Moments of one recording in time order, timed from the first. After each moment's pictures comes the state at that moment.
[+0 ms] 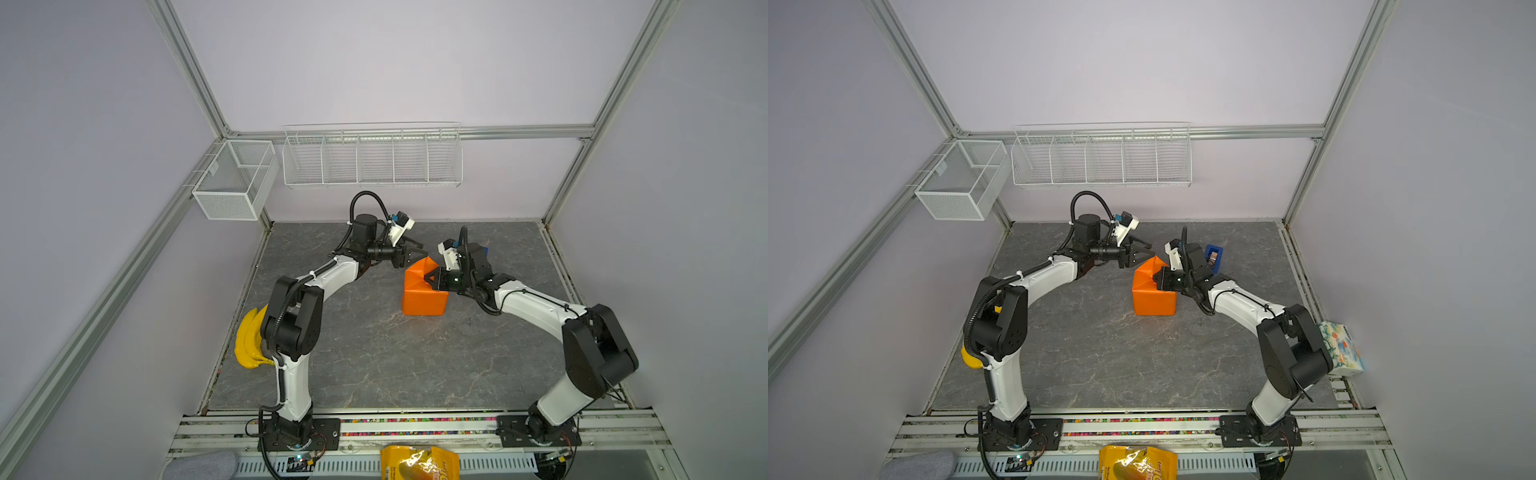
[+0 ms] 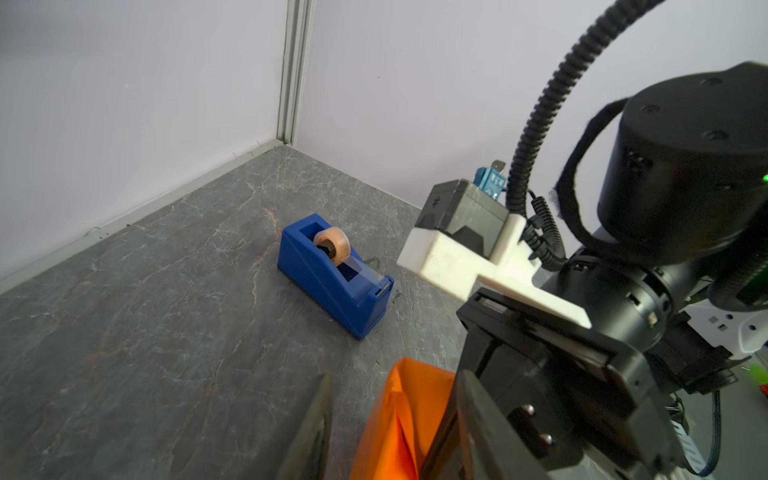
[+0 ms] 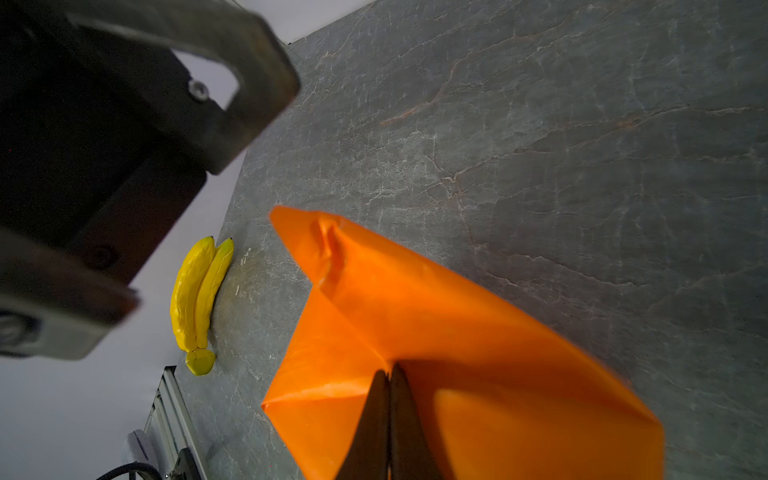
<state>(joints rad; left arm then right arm) -0.46 1.99 1.44 0.19 1.02 -0.02 0.51 1.65 1.06 -0.06 -0.38 0.56</state>
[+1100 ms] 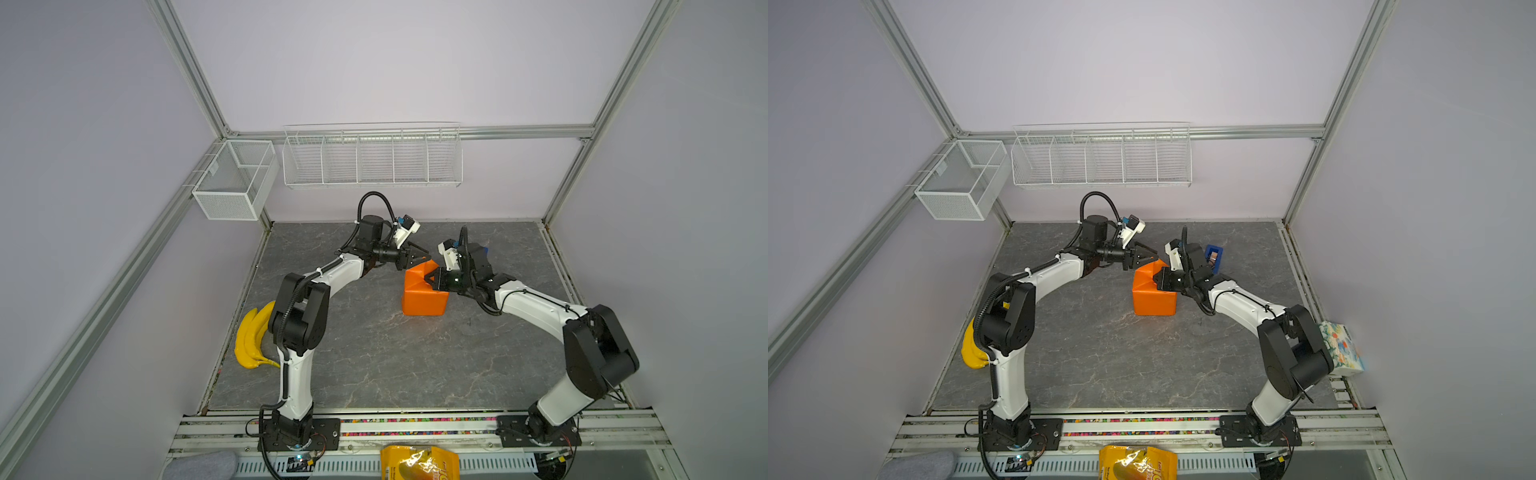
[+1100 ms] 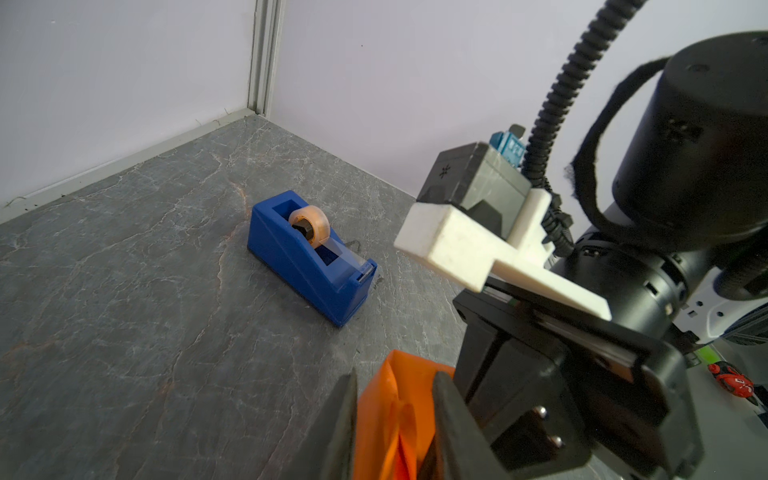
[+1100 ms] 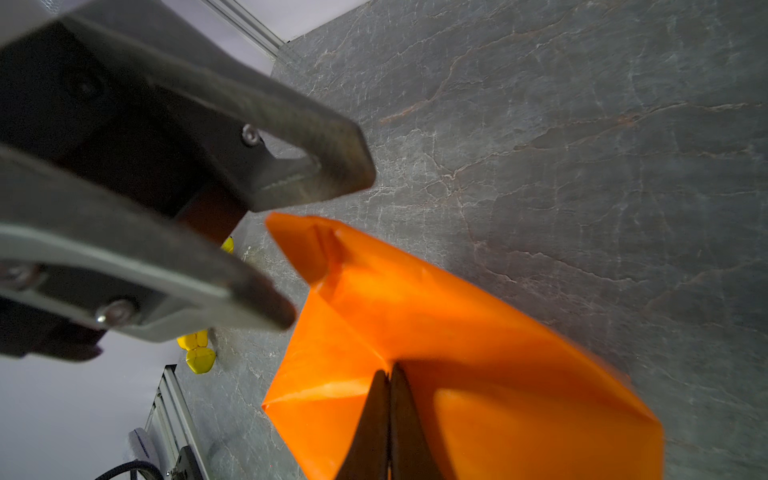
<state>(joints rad) -0.47 2.05 1.51 0.10 1.06 0.00 0.51 1.65 1.06 -0.07 -0.38 0.56</state>
